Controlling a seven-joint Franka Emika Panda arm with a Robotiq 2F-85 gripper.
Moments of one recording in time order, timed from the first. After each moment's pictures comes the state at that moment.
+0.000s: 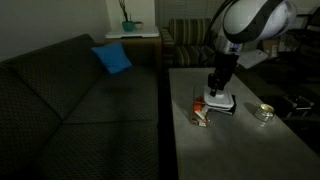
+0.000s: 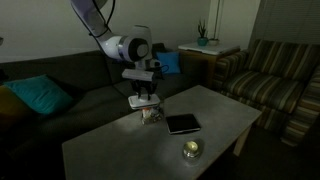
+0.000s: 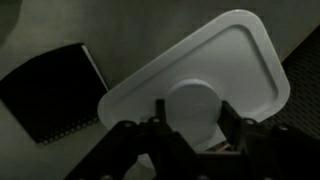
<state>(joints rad) 0.12 1.16 0.14 -1.33 -0.15 2.49 -0.21</state>
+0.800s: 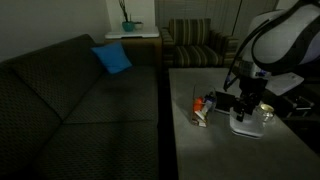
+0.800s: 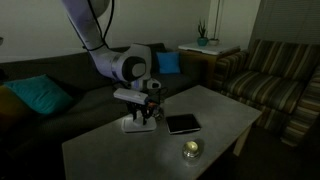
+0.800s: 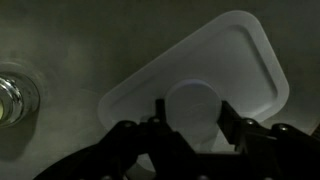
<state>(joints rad) 0.08 1.12 0.07 -1.62 -0.14 2.61 -0.11</state>
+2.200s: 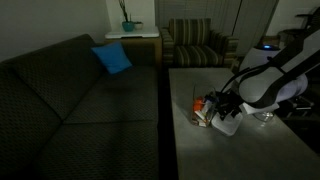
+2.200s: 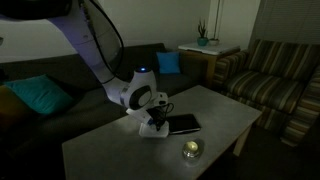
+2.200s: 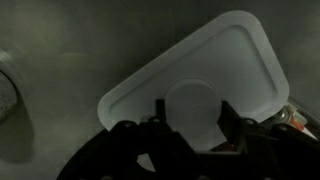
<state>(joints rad) 0.12 1.47 0.01 -1.25 -0.06 2.89 0.11</state>
